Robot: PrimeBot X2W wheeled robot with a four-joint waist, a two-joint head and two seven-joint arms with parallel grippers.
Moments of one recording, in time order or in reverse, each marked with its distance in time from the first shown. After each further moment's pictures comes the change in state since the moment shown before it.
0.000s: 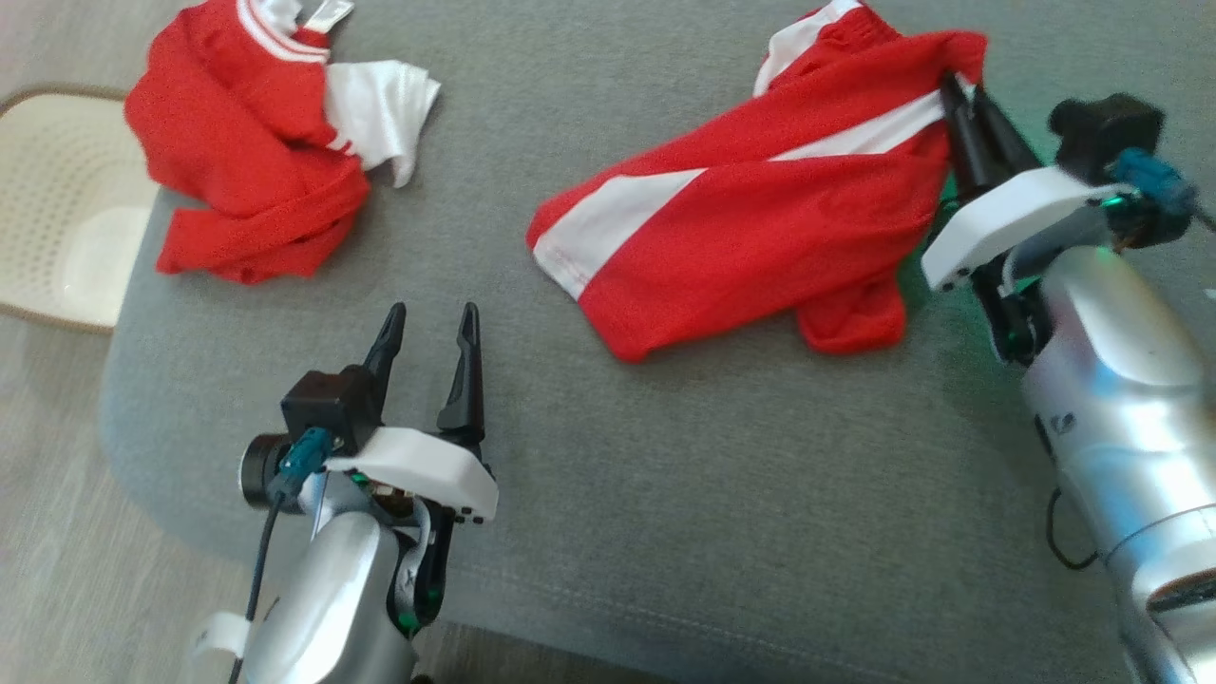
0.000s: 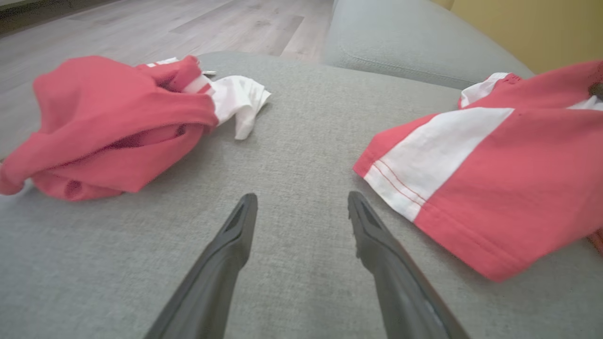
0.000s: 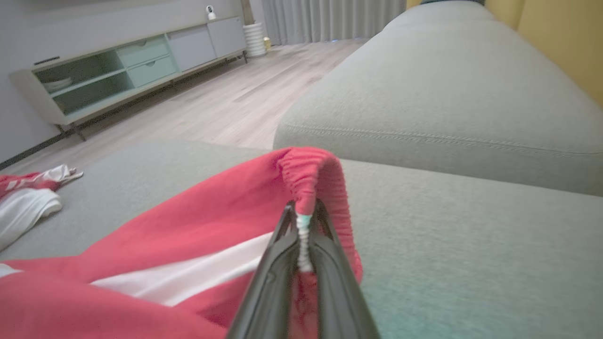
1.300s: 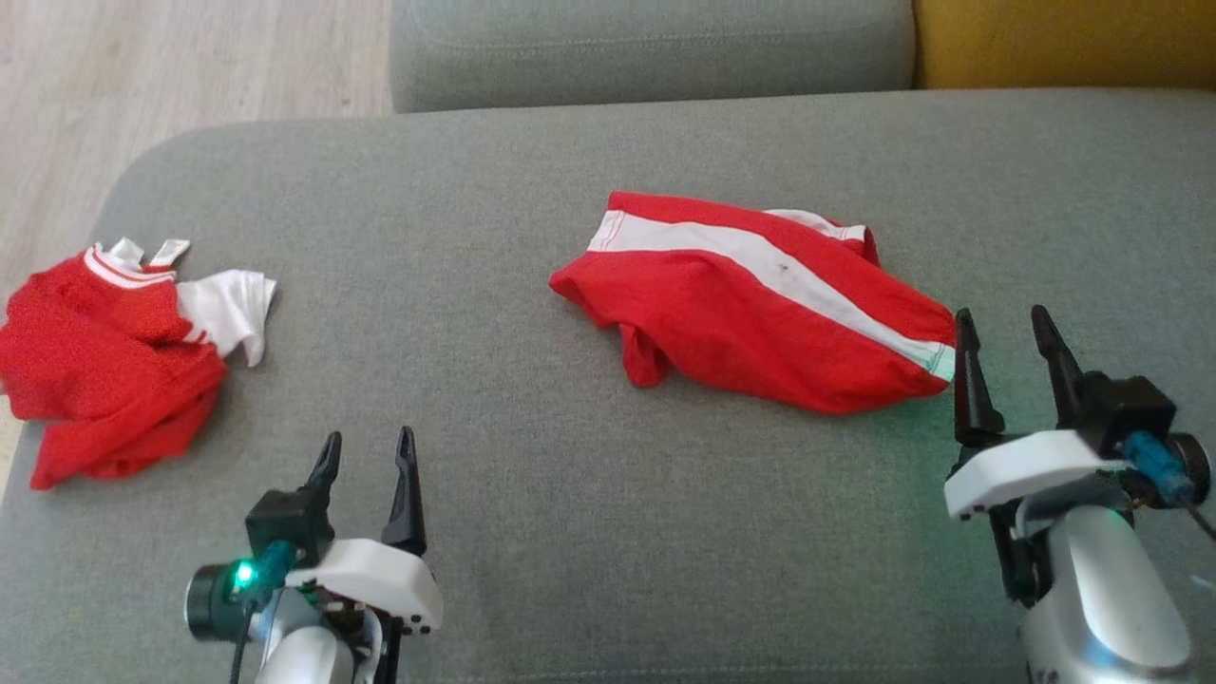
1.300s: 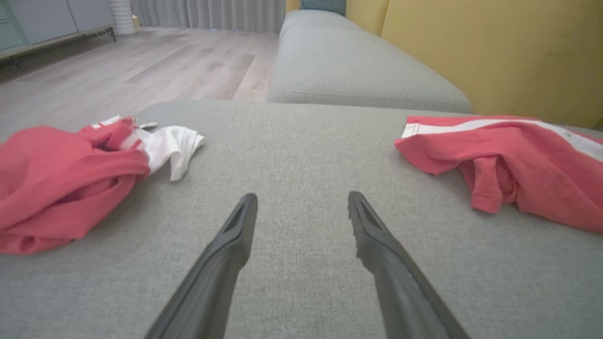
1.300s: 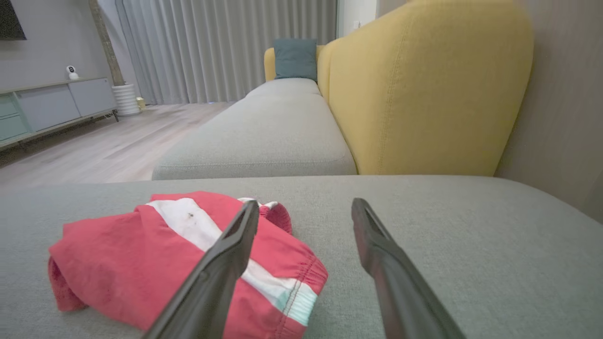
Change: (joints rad) left arm 0.197 0.003 0.138 0.023 0.123 0.009 0.000; right arm 0.565 0.139 -0.427 -0.418 -0.313 0.000 0.000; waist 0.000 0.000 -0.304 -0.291
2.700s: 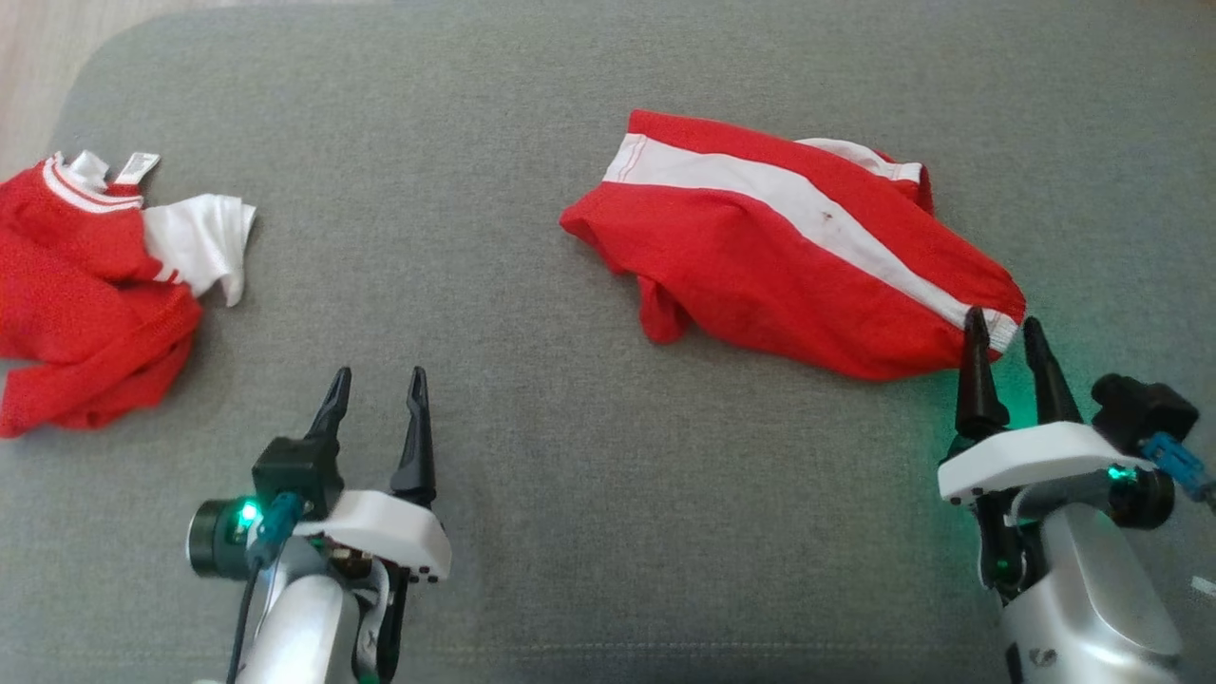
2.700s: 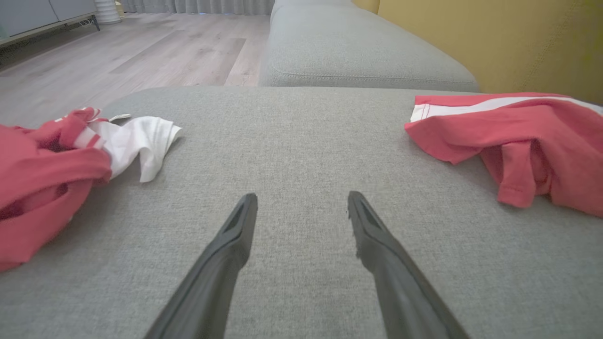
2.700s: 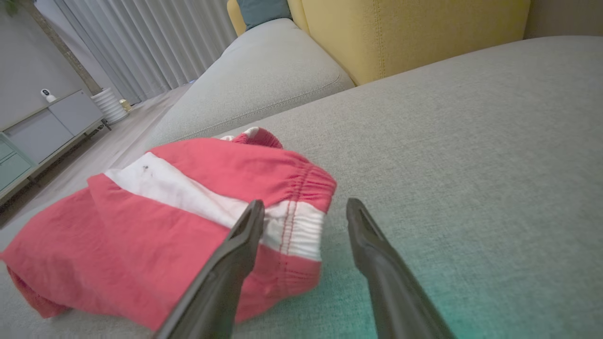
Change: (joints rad) left arm -0.068 0.000 -0.012 -0.044 0.043 -0.014 0.000; right arm -0.039 0.018 -0.001 0.087 0.270 0.000 0.000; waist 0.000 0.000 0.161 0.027
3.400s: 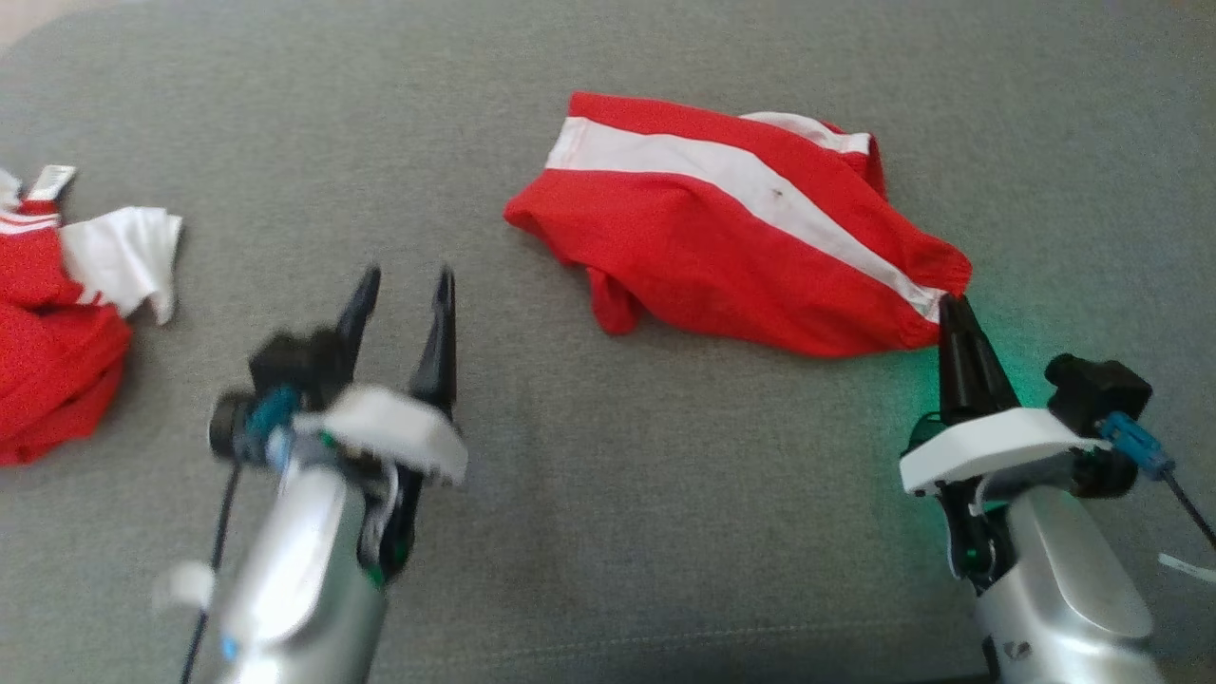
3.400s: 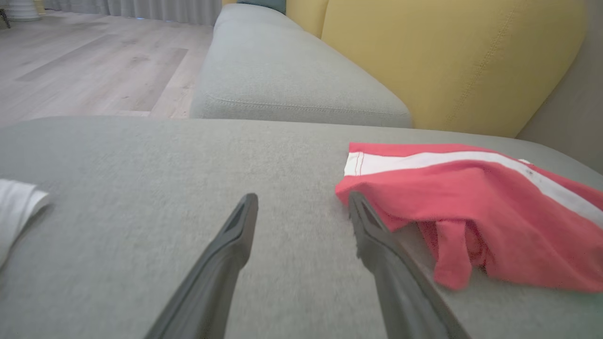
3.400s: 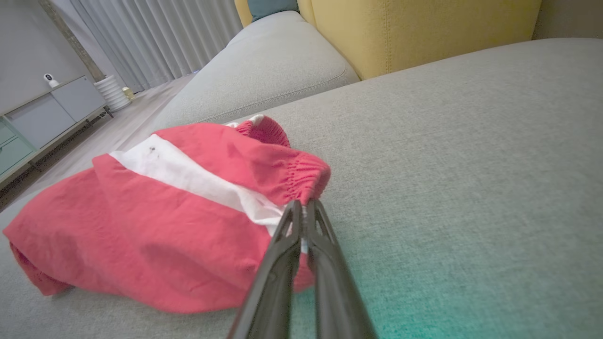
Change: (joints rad) left arm -0.203 -0.002 -0.041 0.093 -0.103 -0.095 0.000; right arm -0.016 0.000 0.112 -0.023 -0.001 0.000 0.000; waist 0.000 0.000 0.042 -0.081
